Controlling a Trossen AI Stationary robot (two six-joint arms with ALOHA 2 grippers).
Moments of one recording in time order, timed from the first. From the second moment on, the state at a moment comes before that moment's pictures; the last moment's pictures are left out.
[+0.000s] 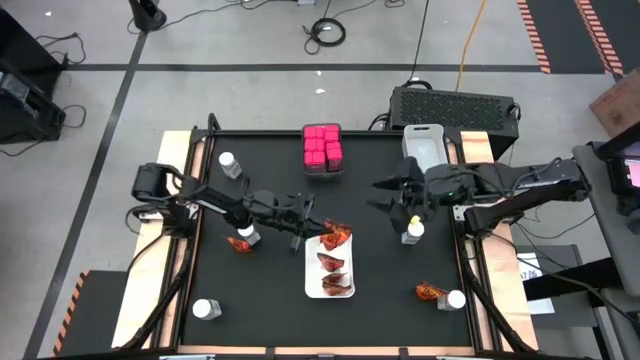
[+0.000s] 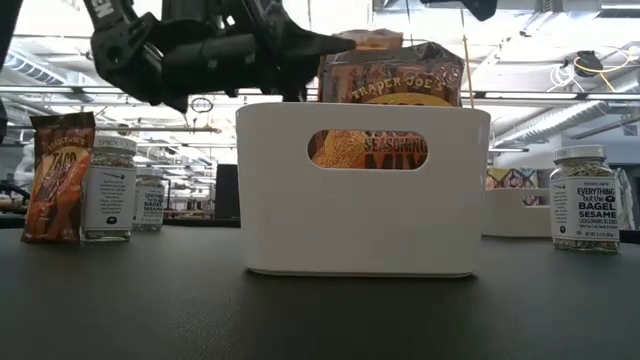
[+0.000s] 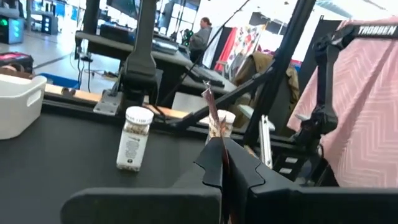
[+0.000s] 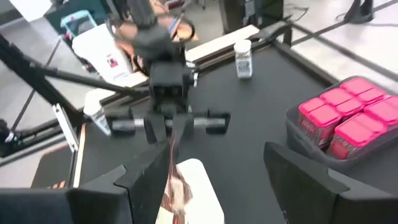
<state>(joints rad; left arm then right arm) -0.03 1.74 0.67 1.15 0.24 -0.30 0.16 1.07 1.16 -0.53 0.30 0.49</state>
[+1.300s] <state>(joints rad) -0.04 1.84 0.70 1.00 0.33 -0.01 0.17 1.03 1.16 -0.54 0.32 0.60</state>
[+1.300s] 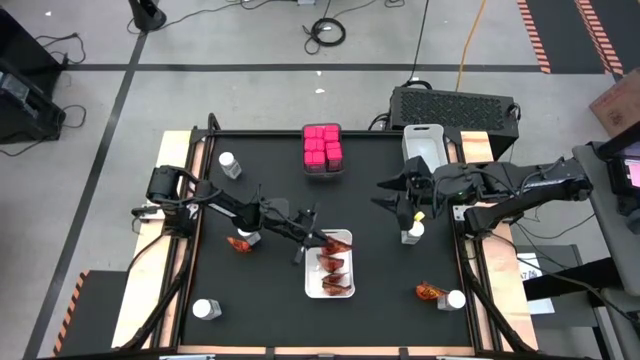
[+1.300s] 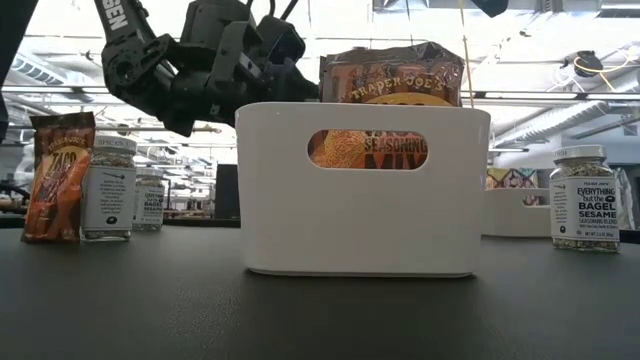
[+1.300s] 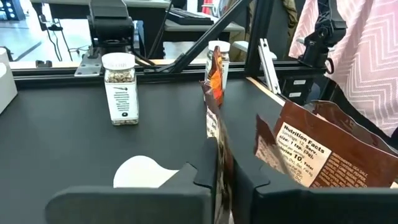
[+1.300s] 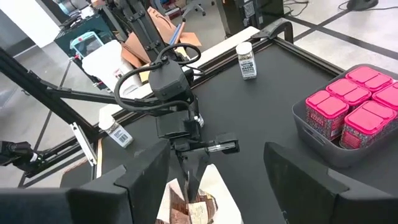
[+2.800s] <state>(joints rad) 0.16 1.40 1.18 -0.59 0.43 0.00 0.23 1.04 1.16 -0.71 0.21 0.60</state>
